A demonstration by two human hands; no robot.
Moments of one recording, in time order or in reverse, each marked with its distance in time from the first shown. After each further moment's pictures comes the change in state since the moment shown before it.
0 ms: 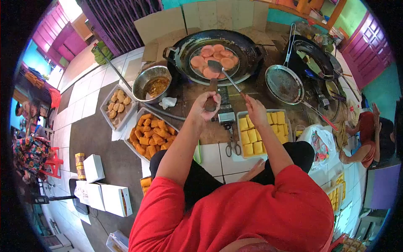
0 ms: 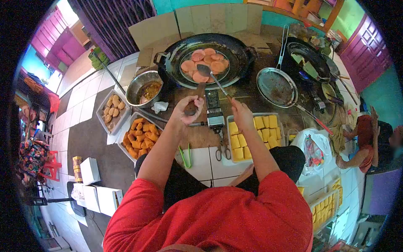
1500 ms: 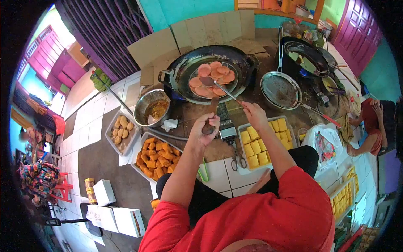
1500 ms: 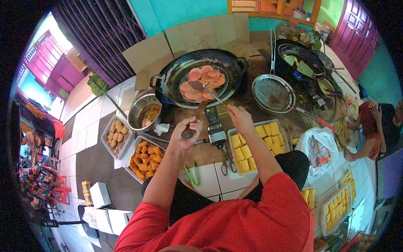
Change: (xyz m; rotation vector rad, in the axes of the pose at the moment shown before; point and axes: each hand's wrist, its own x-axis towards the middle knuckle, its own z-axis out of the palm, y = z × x) left_hand -0.013 -0.019 0.015 0.016 0.004 0.006; right_hand 0.032 -0.005 -0.015 -0.031 0.001 0.004
